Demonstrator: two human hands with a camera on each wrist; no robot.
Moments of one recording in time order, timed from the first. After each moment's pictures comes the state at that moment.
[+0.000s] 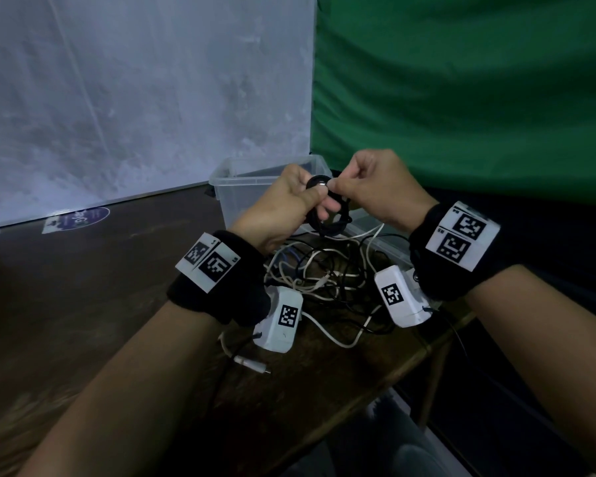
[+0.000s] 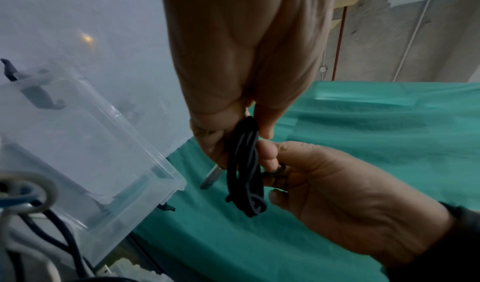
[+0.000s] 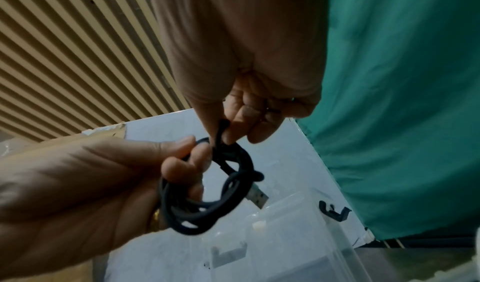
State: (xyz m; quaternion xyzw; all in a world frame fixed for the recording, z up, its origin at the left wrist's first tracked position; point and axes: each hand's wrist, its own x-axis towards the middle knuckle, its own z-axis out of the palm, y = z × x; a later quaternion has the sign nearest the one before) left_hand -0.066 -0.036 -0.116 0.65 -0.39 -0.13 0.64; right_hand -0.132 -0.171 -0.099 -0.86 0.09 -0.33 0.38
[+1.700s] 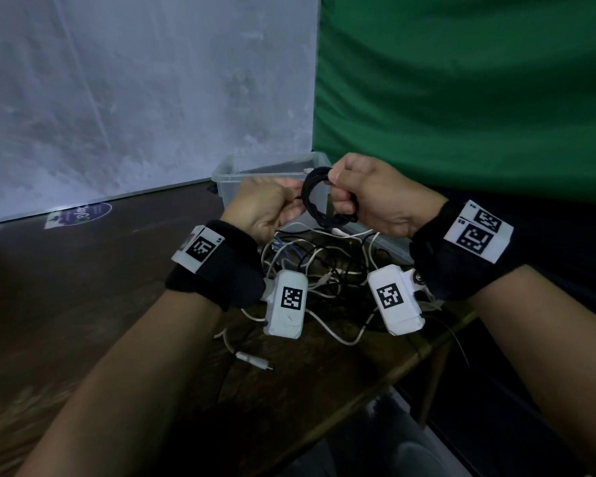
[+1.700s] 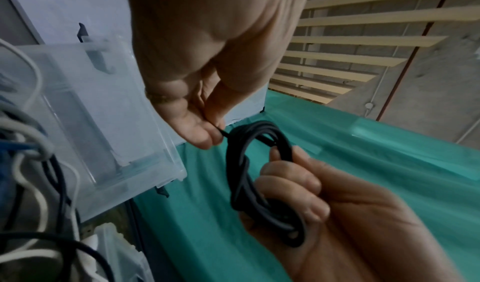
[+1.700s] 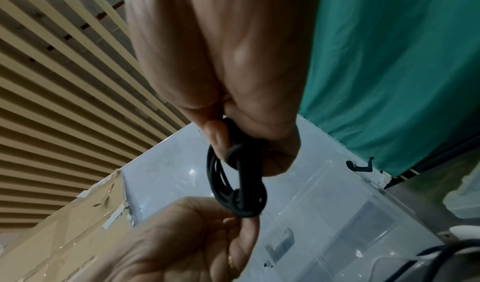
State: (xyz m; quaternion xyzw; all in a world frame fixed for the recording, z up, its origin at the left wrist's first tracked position) left_hand -0.049 -0.027 -0.111 0.57 -0.21 -0.25 0.76; right_hand -0.140 -0.146 -0.098 -0.74 0.01 -0.17 0.66
